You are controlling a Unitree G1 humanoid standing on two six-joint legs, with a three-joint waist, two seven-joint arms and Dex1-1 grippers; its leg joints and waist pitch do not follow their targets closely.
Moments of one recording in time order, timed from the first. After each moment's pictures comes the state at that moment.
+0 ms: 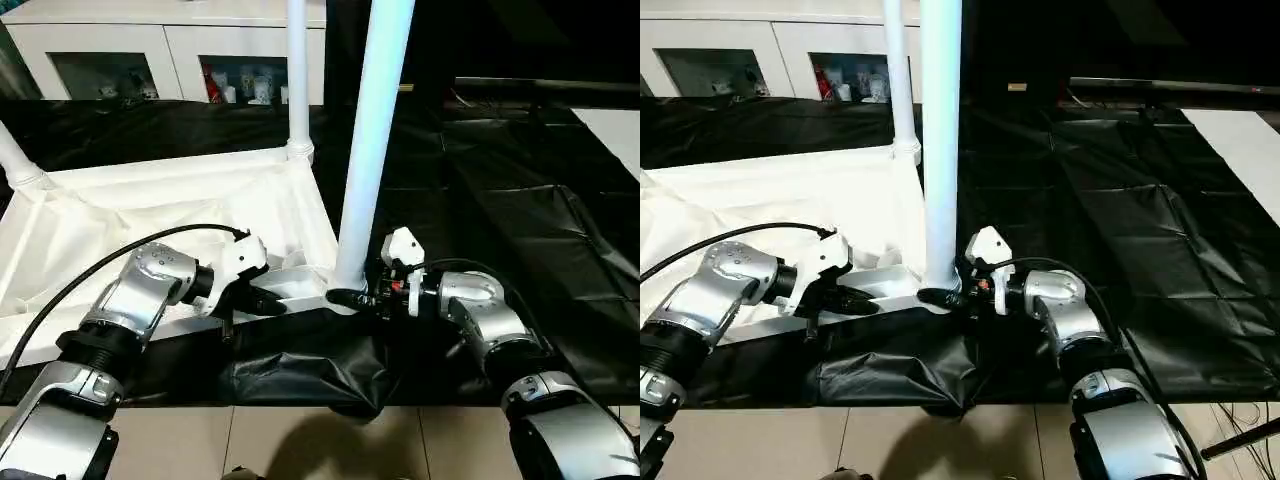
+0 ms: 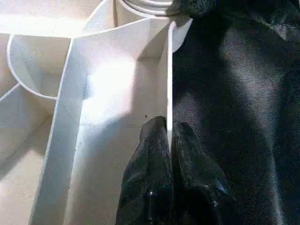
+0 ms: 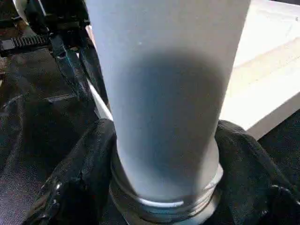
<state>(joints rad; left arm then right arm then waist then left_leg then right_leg) -0.62 0.50 -0.29 0.61 0.01 0.18 -1.30 -0.66 -0.20 0.11 0.97 0.11 -0.20 1.13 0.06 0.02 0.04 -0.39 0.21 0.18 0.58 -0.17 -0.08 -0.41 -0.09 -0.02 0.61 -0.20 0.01</state>
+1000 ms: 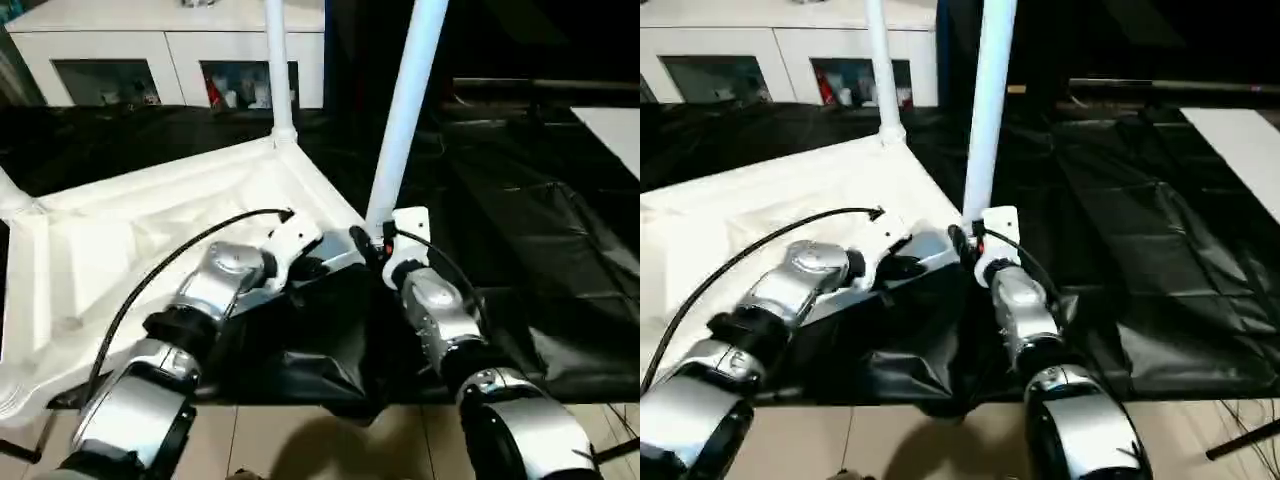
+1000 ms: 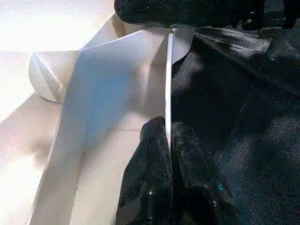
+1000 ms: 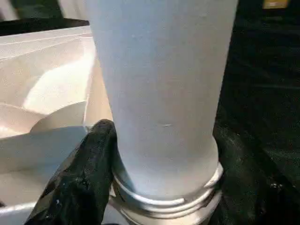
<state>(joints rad) -0.75 0.22 -0.25 0.81 0.07 0.21 -0.83 -0.71 0.00 -0.07 1.12 0.09 -0.28 0.28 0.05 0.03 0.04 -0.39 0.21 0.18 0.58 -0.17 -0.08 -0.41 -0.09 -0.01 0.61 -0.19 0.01</state>
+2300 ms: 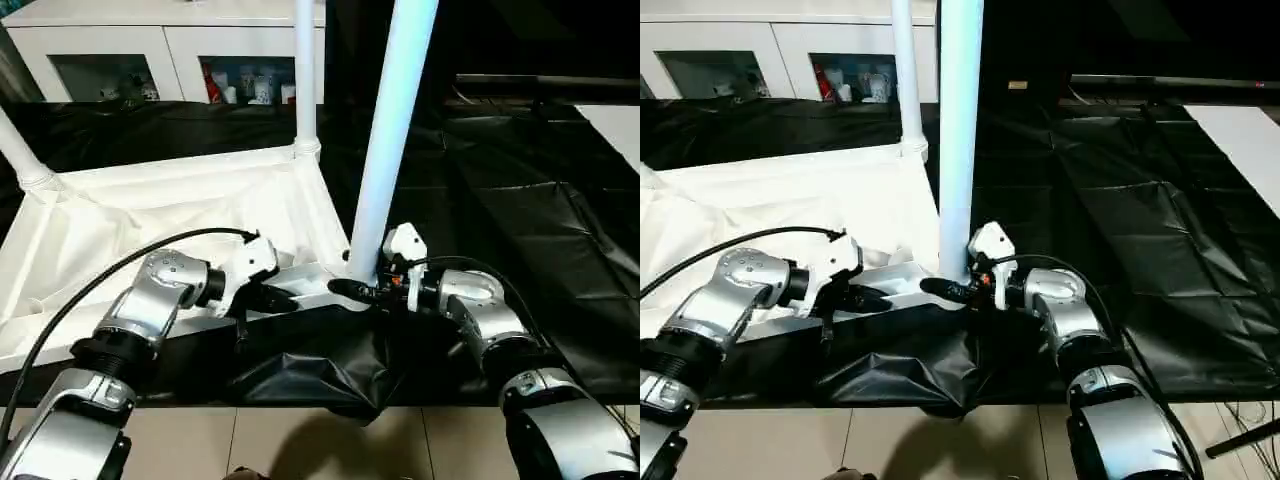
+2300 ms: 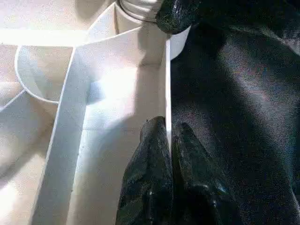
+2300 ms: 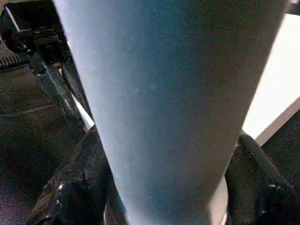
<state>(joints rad) -0.60 0.44 -0.27 0.62 0.01 0.10 -1.22 -0.68 -0.17 0.08 1.02 0.10 -0.24 1.06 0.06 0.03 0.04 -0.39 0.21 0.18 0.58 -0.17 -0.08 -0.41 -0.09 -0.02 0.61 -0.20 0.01</state>
